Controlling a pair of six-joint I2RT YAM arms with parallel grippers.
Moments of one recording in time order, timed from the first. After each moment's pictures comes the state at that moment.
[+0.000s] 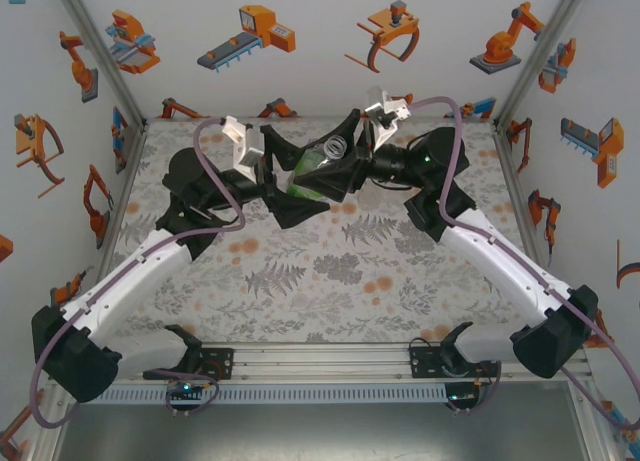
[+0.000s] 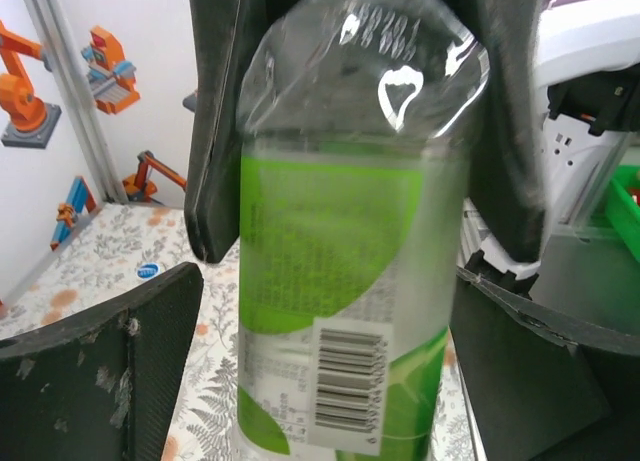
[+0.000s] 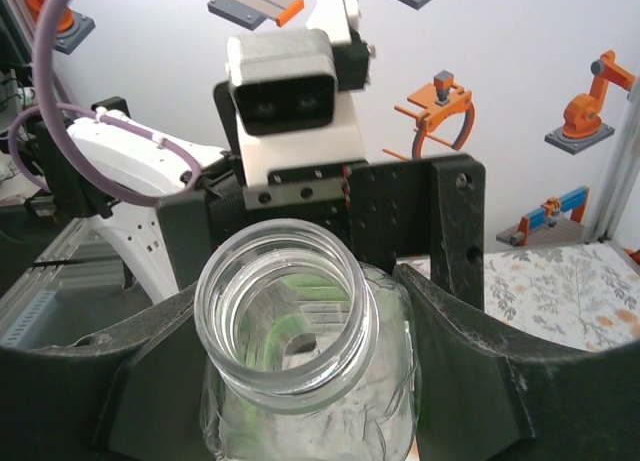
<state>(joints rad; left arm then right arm) -0.65 1.19 1.05 0.44 0.86 -0.21 0.67 1.30 1.29 0.46 -0.87 0.42</state>
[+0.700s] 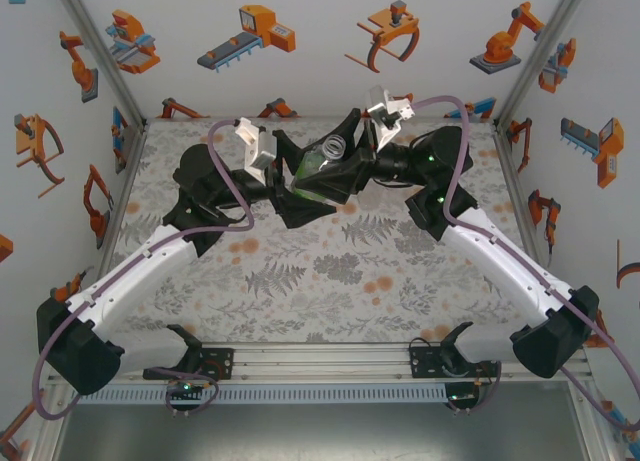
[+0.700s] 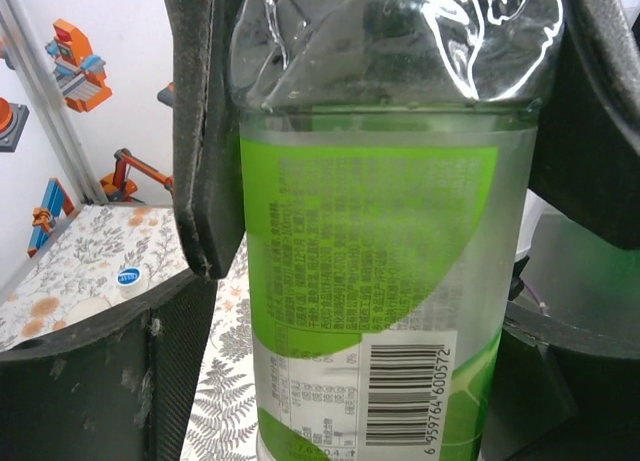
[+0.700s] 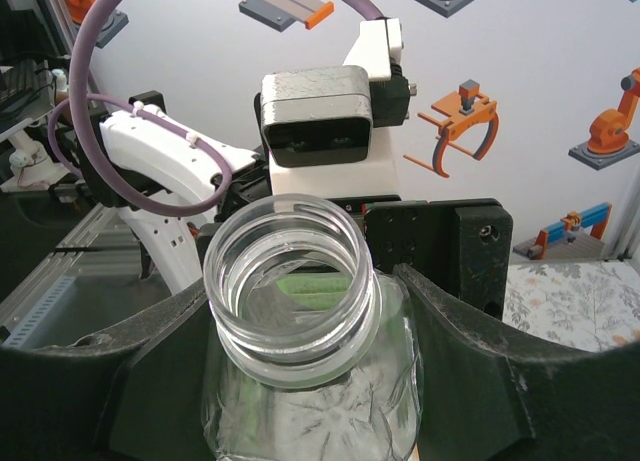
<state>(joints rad) -0.68 1.22 1.08 0.41 0.89 -0.17 0.67 1.30 1.31 0.47 -0.92 0.44</state>
